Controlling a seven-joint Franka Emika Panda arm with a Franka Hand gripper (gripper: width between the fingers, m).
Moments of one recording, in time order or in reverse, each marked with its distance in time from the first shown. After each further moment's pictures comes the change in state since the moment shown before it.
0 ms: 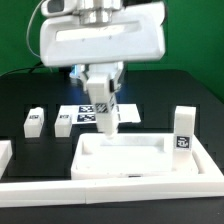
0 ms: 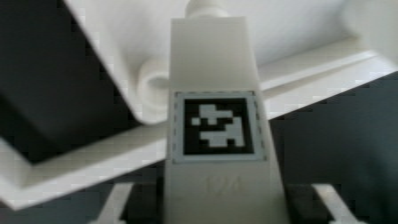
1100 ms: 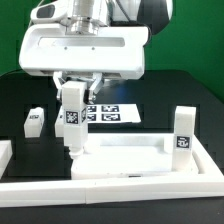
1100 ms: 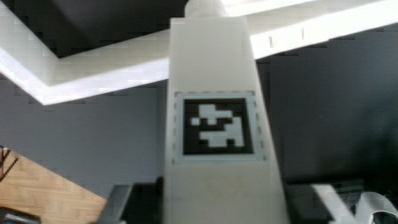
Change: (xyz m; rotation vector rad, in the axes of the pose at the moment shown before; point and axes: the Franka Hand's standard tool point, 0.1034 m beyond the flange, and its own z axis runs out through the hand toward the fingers) arm 0.018 0.021 0.014 -0.060 0.238 -0.054
